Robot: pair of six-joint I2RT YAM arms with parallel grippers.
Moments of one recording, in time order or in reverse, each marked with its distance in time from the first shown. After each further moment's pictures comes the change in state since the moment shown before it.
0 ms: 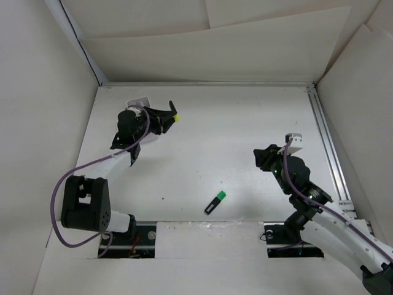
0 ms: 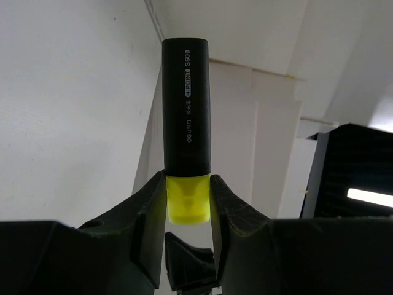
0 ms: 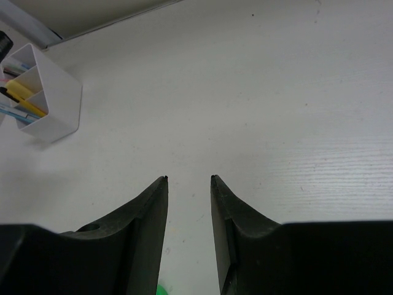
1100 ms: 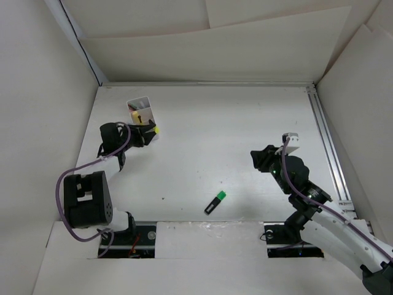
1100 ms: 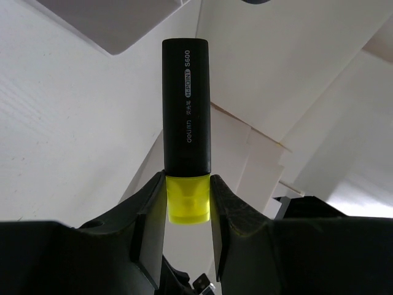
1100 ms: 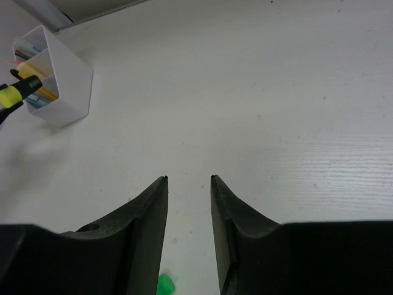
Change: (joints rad) left arm 0.292 0.021 -0.151 -0.080 0.124 -0.105; right arm 0.000 0.013 0.000 0.001 -0.064 0.000
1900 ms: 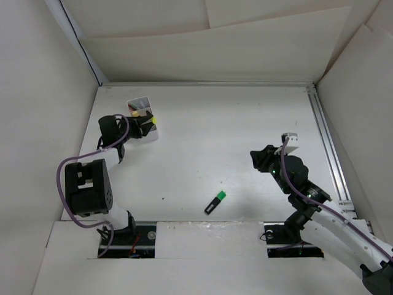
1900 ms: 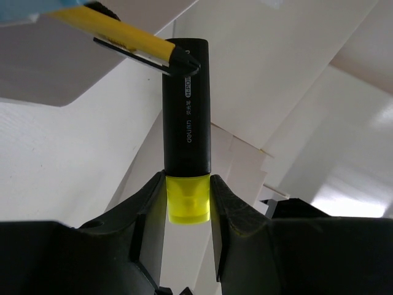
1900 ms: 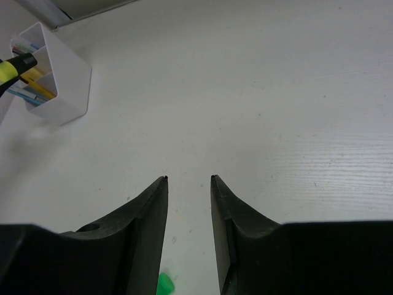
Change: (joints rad) left arm 0.010 0.120 0.101 0.097 -0.006 -0.055; right arm 0.000 0.009 0.000 0.001 -0.003 0.000
